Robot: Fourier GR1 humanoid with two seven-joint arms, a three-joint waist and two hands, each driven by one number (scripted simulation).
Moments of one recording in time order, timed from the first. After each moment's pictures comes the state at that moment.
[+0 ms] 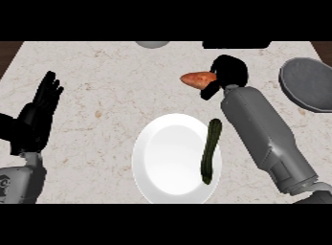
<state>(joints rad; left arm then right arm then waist) -0.20 0.22 0.10 -1.48 0.04 0.07 0.07 -0.95 -0.11 0.13 -0.60 0.92 -0.05 0.56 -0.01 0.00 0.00</state>
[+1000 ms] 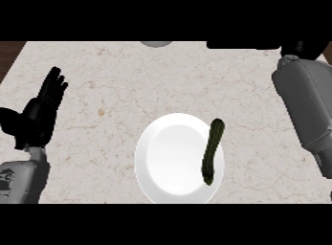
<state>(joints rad) -0.24 0.21 0.09 -1.46 0.03 0.06 0.06 -1.00 -0.32 -0.08 -0.69 0.98 -0.57 0.75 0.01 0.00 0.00</state>
